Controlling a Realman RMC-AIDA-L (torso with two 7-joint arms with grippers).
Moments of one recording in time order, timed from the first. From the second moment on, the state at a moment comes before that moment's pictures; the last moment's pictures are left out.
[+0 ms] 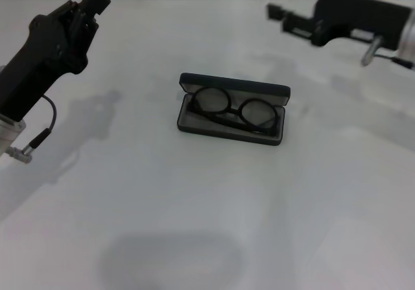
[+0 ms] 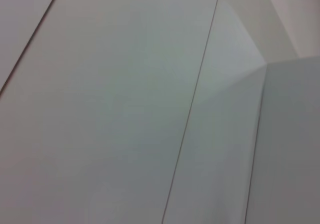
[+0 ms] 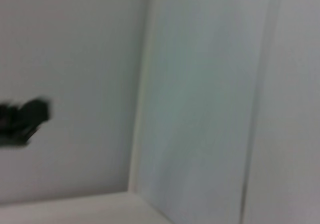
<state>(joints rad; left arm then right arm) -0.38 -2.04 1.02 0.23 0.89 1.77 -0.95 0.67 2.01 -1.26 -0.62 -1.24 -1.13 1.12</state>
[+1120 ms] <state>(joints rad) -0.37 -1.89 1.00 0.53 1.49 1.70 -1.39 0.68 1.85 -1.14 -0.83 -1.80 -1.74 1.78</state>
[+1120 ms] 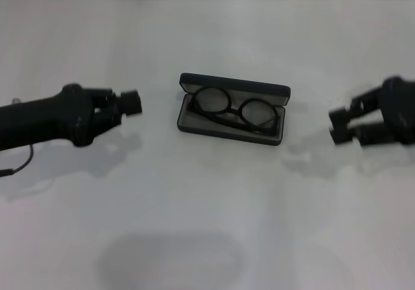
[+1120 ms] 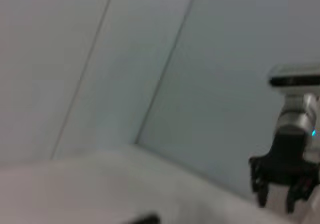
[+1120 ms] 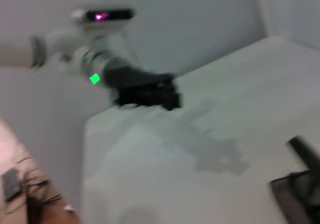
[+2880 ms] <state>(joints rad) -0.73 -2.09 0.93 0.45 1.58 1.20 -1.74 0.48 1.99 -0.83 -0.62 -1.76 -1.55 1.45</state>
